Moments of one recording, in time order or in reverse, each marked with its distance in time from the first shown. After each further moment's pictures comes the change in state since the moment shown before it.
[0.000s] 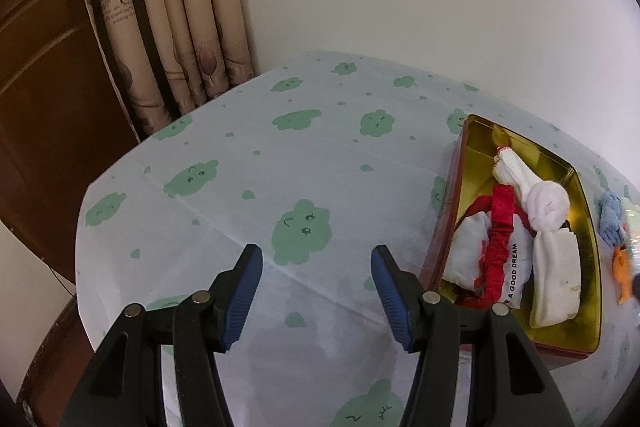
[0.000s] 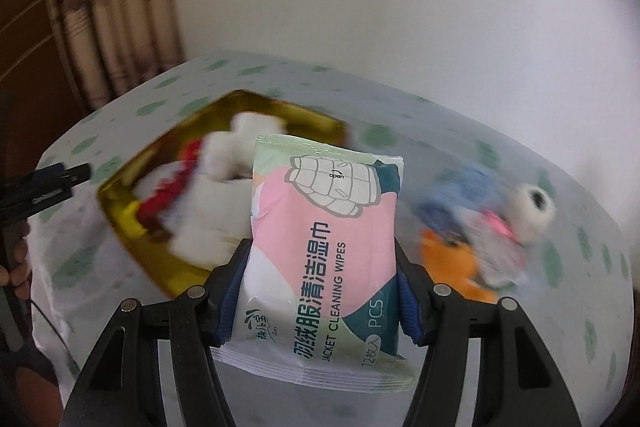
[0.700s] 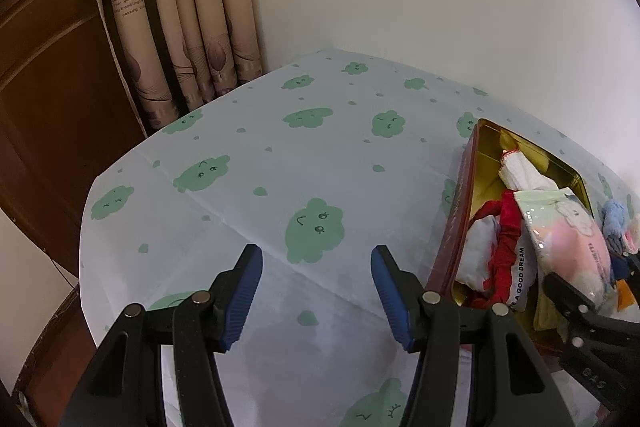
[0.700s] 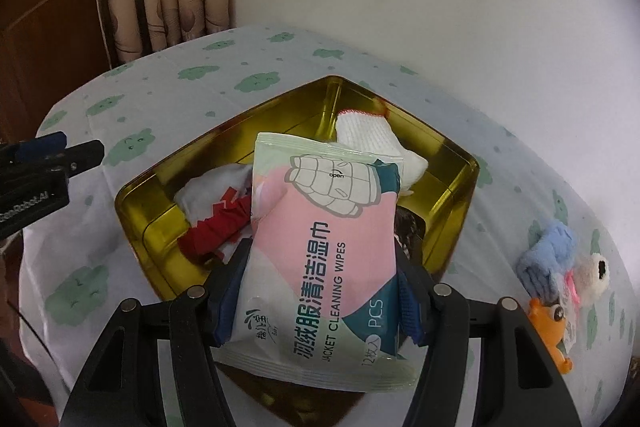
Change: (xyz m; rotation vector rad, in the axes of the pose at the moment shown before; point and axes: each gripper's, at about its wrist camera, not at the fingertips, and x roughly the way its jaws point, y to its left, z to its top) left arm -0.003 0.007 -0.001 -0.026 -0.002 0.021; right arm 0.064 0.083 0.029 -0.171 0.047 0.035
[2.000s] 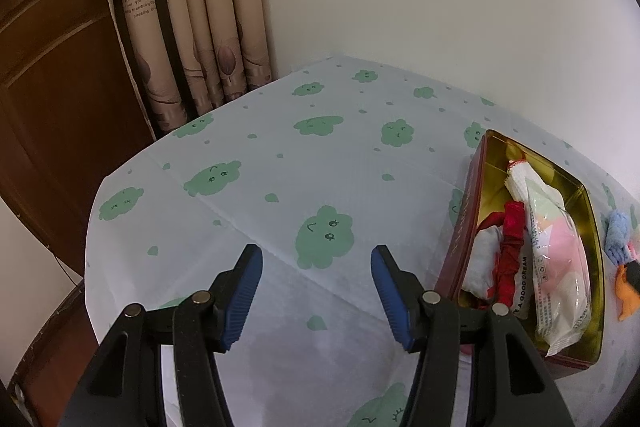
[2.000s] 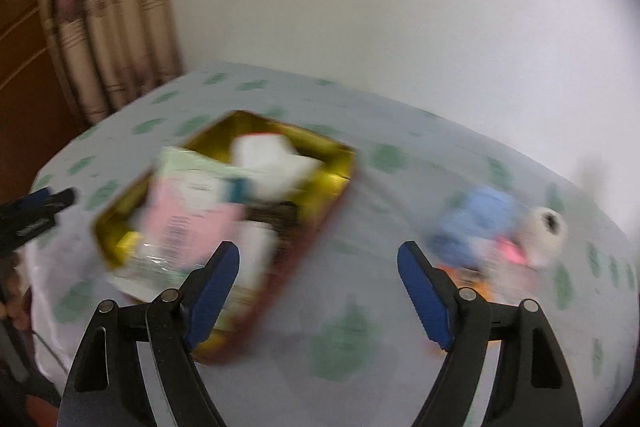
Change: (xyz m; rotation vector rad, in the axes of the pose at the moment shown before) left arm -0.004 0.005 0.003 -0.017 -0.022 0.022; right arm -0.054 -0.103 -0.027 0.232 -0.064 -0.068
